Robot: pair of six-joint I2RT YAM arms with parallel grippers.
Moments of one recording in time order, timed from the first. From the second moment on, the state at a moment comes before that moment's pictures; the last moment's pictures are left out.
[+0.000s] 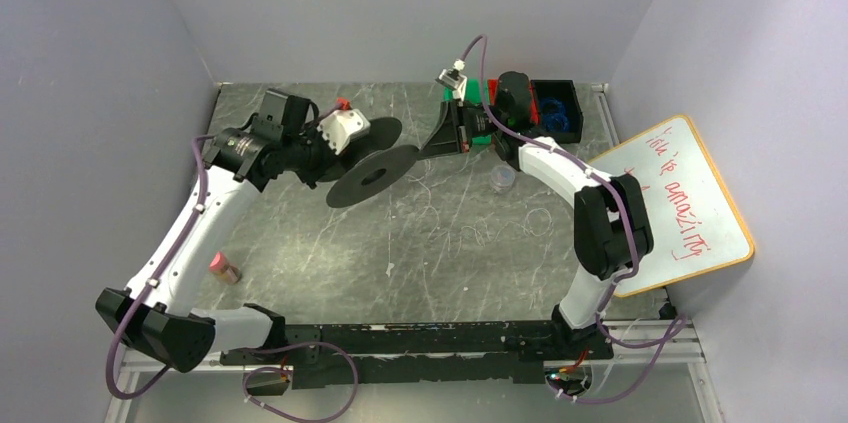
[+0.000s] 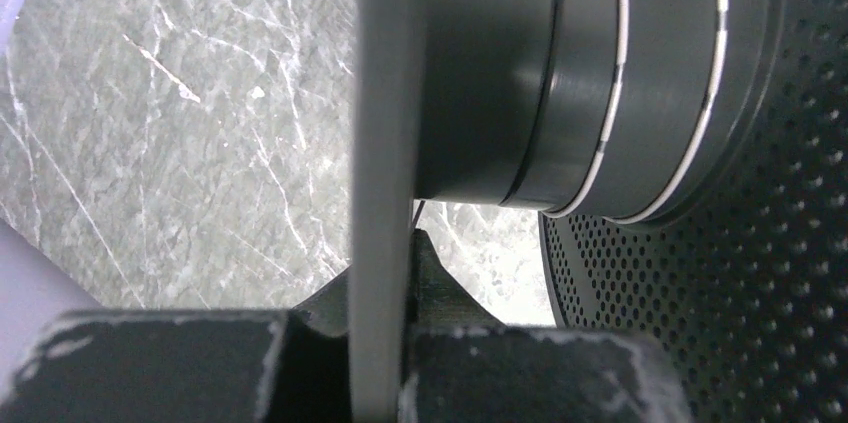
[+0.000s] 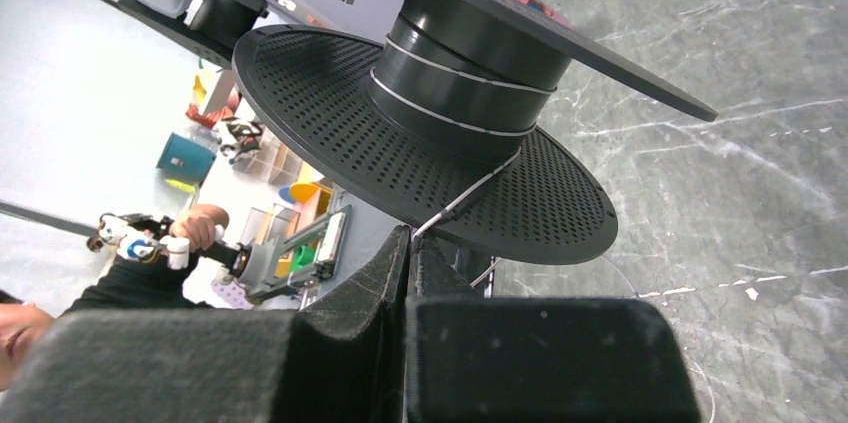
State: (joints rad) left arm -0.39 1.26 1.45 -1.03 0.19 0.50; right arm 0.38 1.75 1.26 0.51 -1.44 0.88
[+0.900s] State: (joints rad) left arm -0.40 1.24 1.36 -0.88 0.15 0.31; right arm 0.39 1.72 1.16 0.80 -1.25 1.19
